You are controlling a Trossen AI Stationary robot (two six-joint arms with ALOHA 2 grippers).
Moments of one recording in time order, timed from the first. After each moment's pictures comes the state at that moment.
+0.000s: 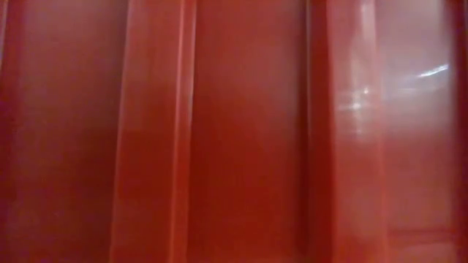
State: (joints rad) left arm -0.65 1.66 1.67 -0.40 -0.72 -0.10; right arm 1.00 1.95 1.39 -0.64 -0.07 1.30
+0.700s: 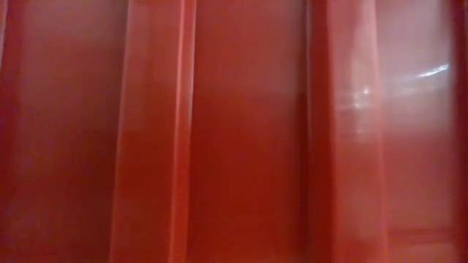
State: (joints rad) left arm -0.72 1.76 1.67 -0.32 -0.67 -0.57; right arm 1.09 1.85 1.23 -1.20 -0.32 1.73
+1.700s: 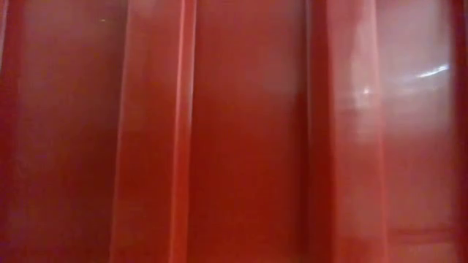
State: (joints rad) left arm -0.96 1.82 1.67 -0.52 -0.74 -1.14; right arm 1.06 1.79 1.18 -1.17 -0.16 1.53
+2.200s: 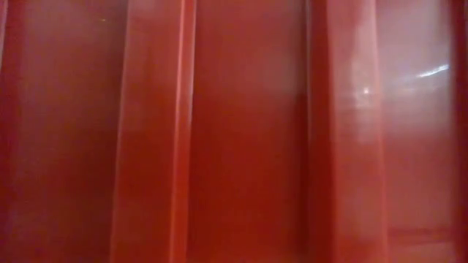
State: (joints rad) left arm -0.95 1.82 1.67 -0.53 -0.70 -1.12; right arm 1.07 1.80 1.12 -1.05 -0.30 1.45
